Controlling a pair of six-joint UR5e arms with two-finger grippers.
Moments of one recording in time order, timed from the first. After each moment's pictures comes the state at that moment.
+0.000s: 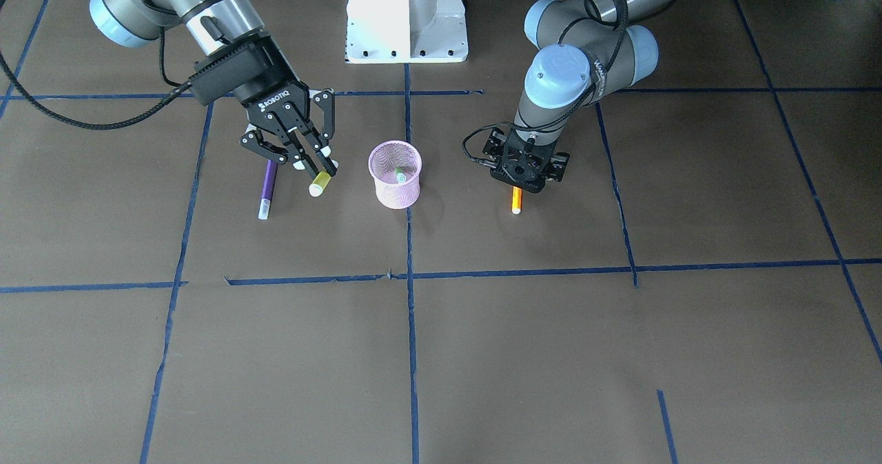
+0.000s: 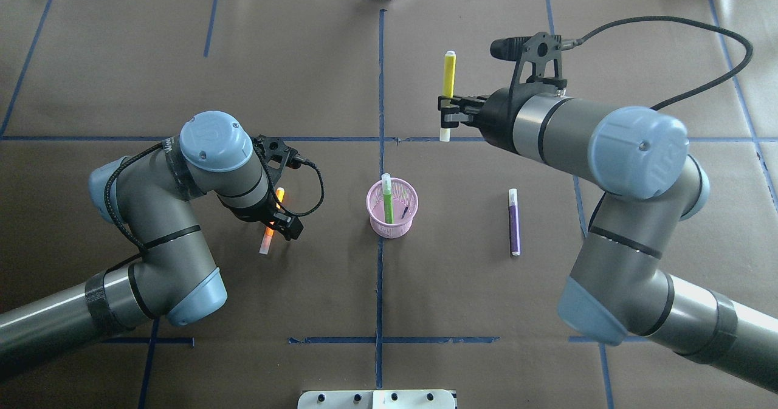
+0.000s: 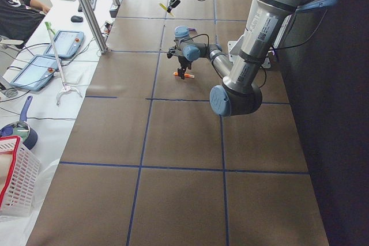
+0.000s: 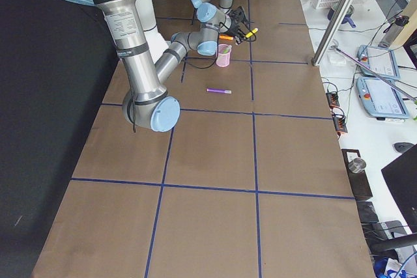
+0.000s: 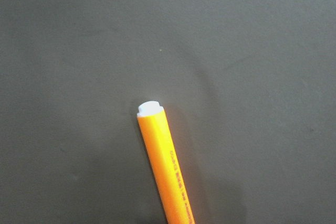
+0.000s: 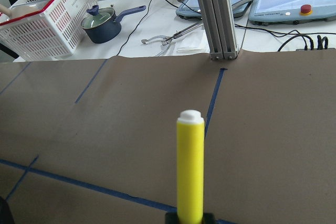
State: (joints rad) left arm -0.56 -2.08 -1.64 -1.66 -2.01 -0.70; right arm 0.55 -1.14 1.91 -0.97 1.44 1.04
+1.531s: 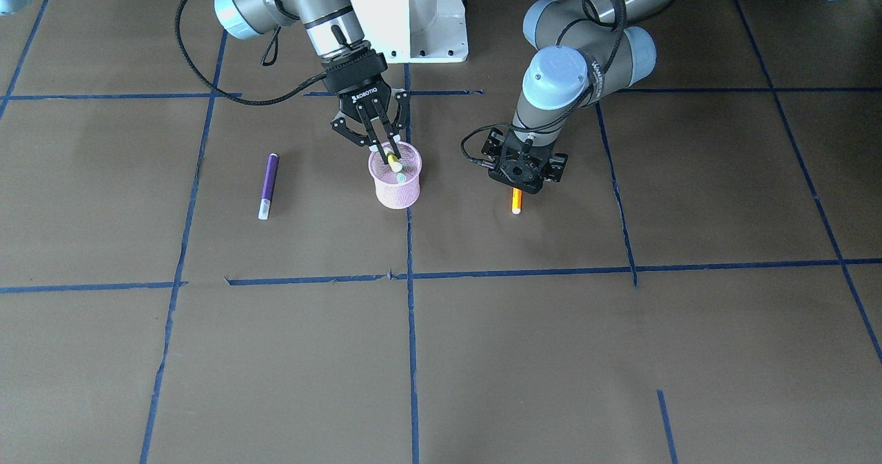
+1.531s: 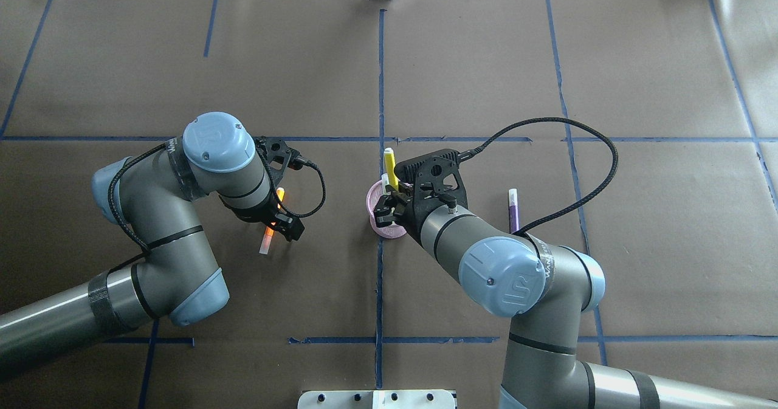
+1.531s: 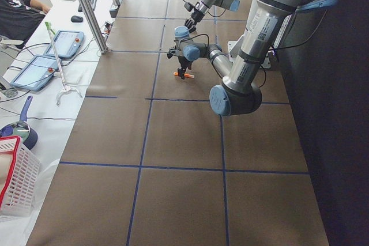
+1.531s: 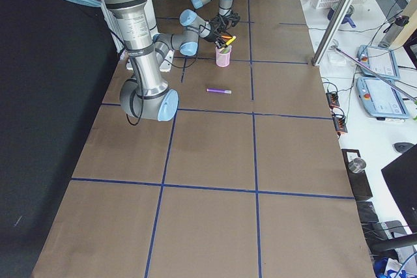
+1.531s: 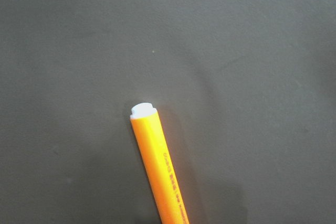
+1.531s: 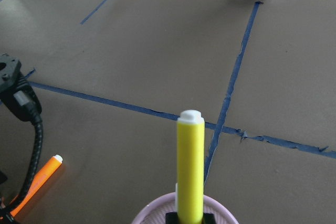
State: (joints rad) left arm -0.56 -2.09 -1.63 -1.66 -2.01 -0.69; right arm 0.30 -1.08 1.80 -1.03 1.21 1.00
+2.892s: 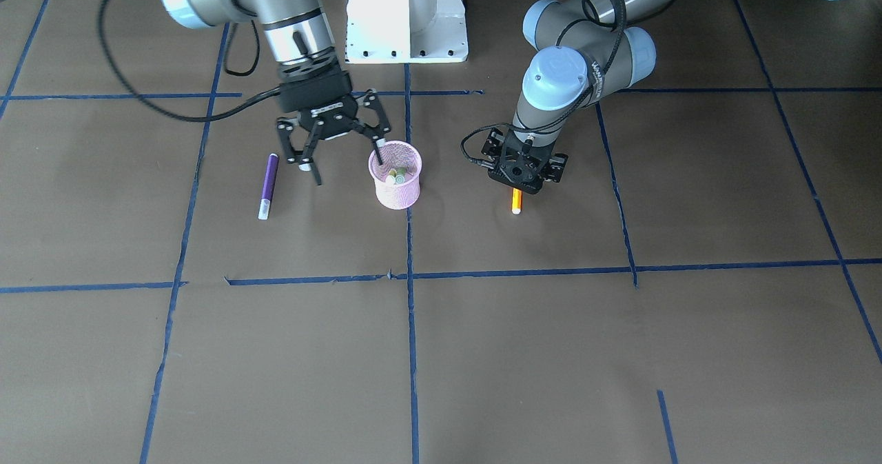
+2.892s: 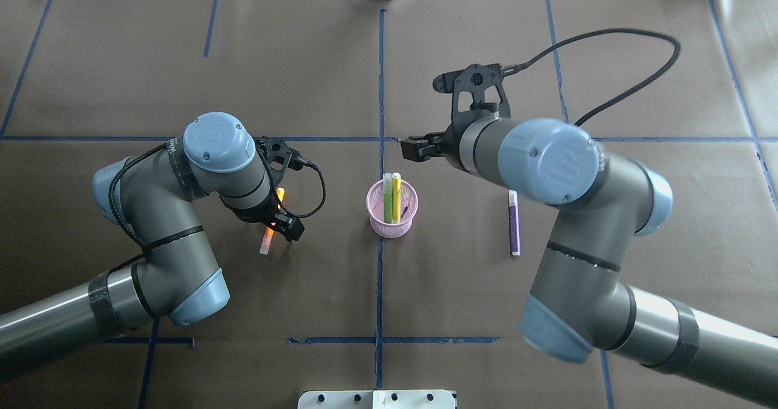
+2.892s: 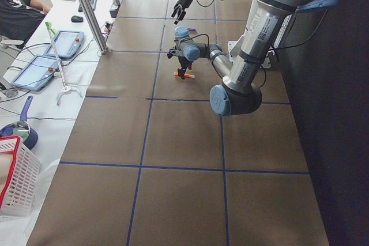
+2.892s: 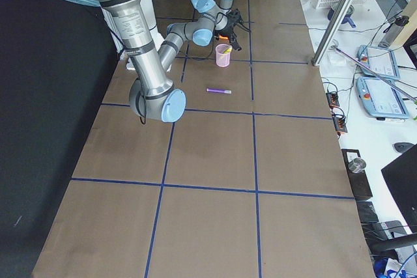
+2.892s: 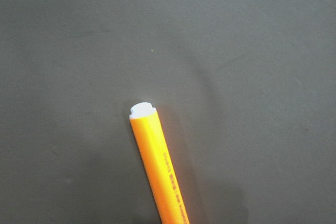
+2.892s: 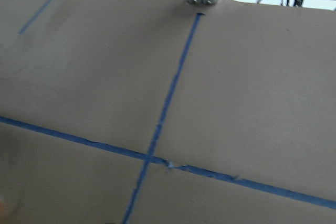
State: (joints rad) left arm -0.56 -2.09 -1.63 -1.66 -2.01 -0.69; right arm 0.57 -1.06 1.91 -1.37 1.56 0.99
